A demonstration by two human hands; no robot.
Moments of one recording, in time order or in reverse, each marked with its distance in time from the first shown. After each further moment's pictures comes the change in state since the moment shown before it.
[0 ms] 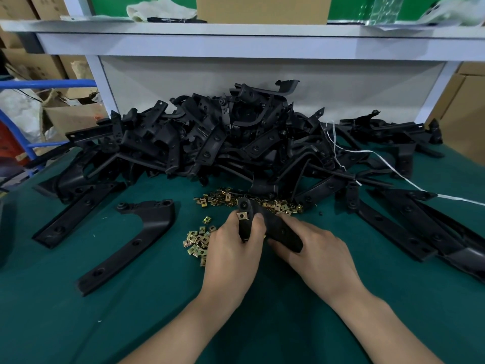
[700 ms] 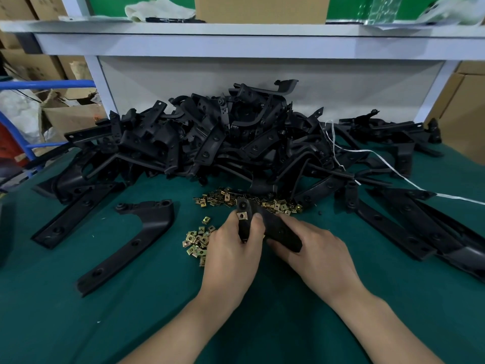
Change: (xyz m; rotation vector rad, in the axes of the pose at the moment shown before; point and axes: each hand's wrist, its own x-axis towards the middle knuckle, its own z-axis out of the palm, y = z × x) left_hand 0.000 -0.001 0.001 0.025 -0.011 0.015; right_hand 0.001 0.000 0.000 -0.004 -0.014 0.002
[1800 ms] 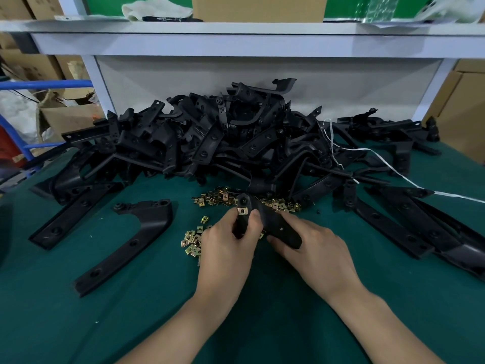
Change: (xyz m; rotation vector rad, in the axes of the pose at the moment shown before) left_hand 0.003 0.002 -0.002 0.004 0.069 0.013; right_hand 0.000 -0.002 -0.003 0.019 -0.013 0.047
